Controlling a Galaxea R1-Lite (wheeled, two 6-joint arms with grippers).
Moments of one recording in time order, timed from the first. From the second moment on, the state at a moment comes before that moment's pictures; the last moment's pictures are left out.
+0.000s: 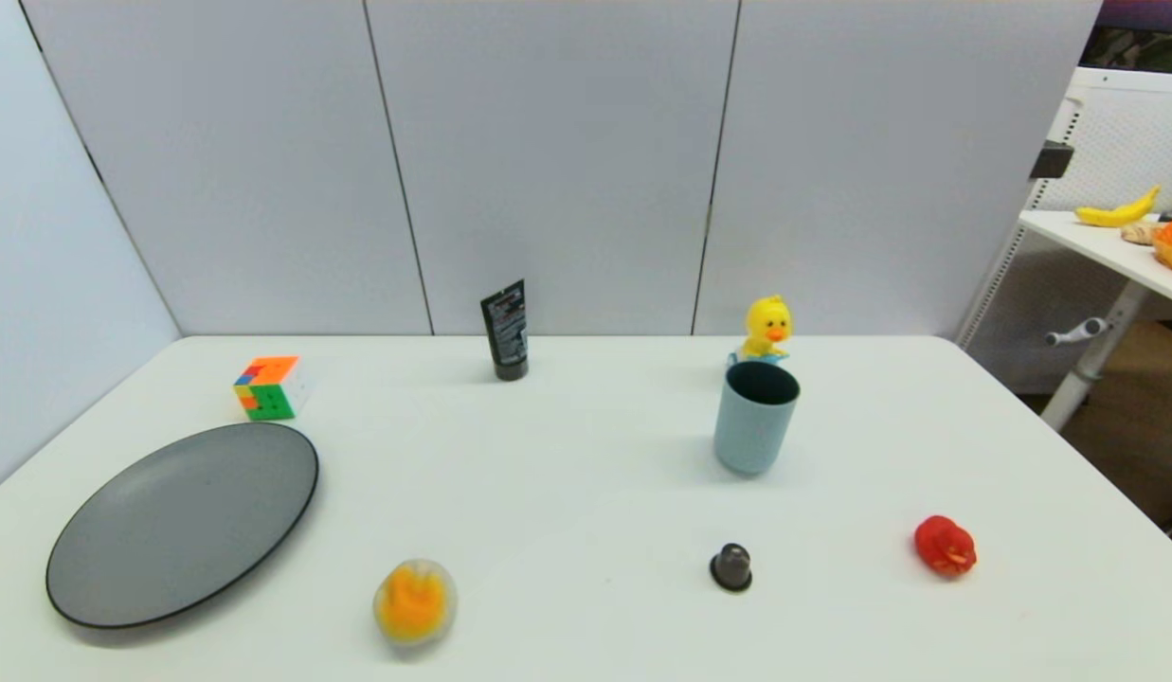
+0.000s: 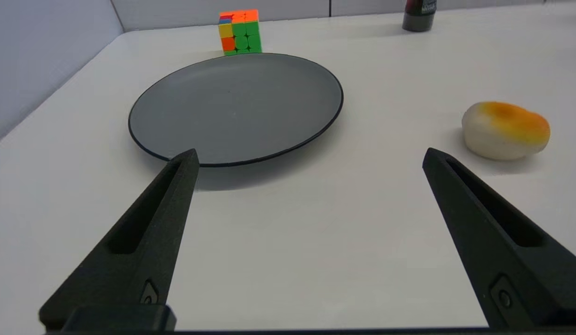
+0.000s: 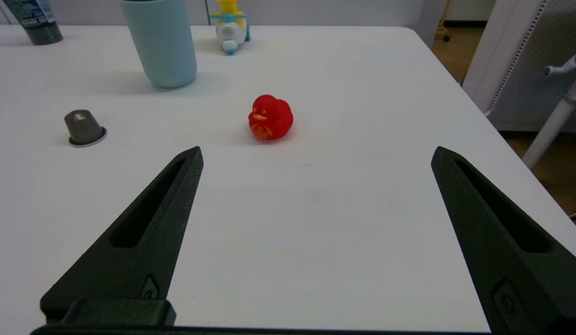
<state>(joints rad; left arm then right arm) 0.00 0.00 0.00 0.00 -0.03 0.07 0.00 0.00 0.00 -0.01 0.00 -0.01</state>
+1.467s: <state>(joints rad) 0.00 0.00 0.00 0.00 0.00 0.01 0.00 0.00 0.00 -0.01 0.00 0.00</state>
